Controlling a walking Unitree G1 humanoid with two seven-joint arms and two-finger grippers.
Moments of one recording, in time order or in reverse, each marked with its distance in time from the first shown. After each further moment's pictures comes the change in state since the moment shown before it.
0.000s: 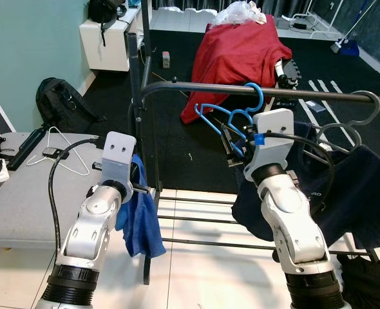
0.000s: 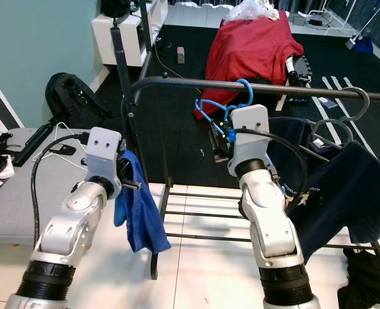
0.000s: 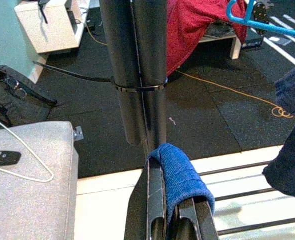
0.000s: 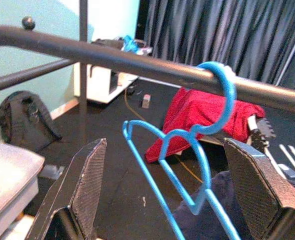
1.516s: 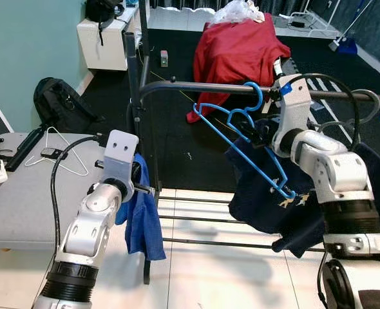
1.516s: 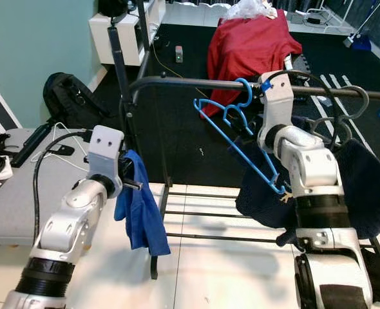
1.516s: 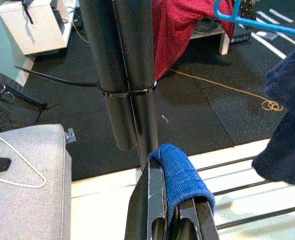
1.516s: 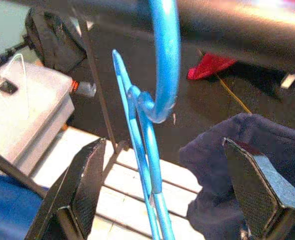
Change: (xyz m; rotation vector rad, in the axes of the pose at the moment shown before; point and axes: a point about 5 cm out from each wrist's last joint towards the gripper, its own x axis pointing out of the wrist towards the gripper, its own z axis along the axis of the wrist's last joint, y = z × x) left arm 0.003 0.000 0.003 0.017 0.005 -0.053; right arm 0.064 -0.062 -0.004 0.108 0.451 0.216
